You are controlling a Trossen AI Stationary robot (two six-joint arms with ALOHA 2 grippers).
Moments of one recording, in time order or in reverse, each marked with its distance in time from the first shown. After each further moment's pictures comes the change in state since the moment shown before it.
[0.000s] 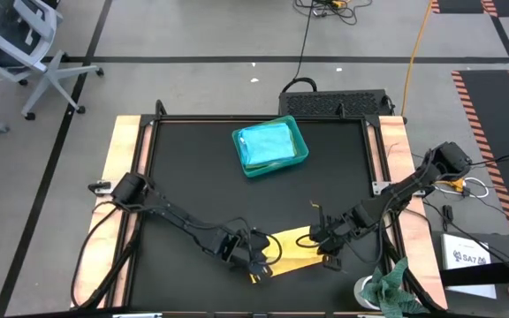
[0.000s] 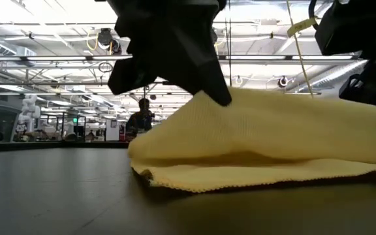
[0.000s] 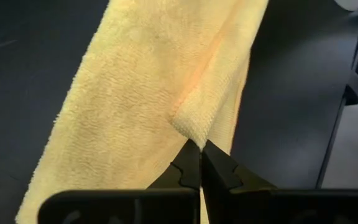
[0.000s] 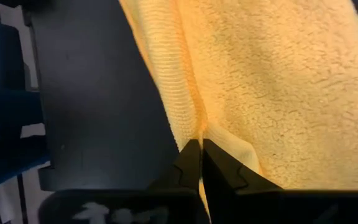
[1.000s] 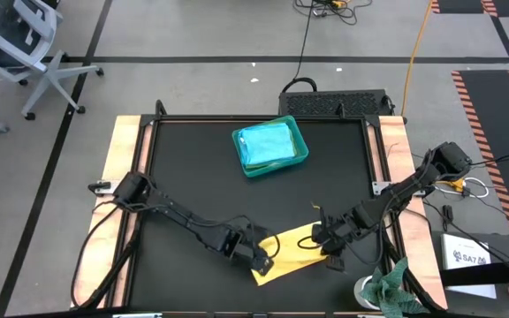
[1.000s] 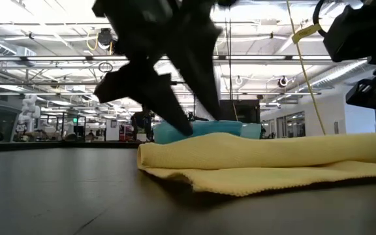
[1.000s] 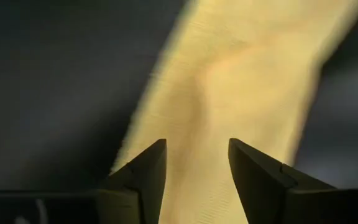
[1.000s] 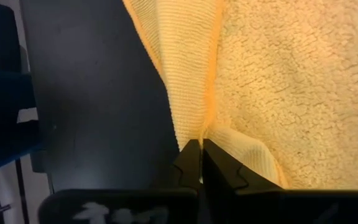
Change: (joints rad) left arm 0.030 0.010 0.000 -0.095 -0.034 -0.155; right arm 0.010 0.000 -0.027 -0.001 -0.031 -0.020
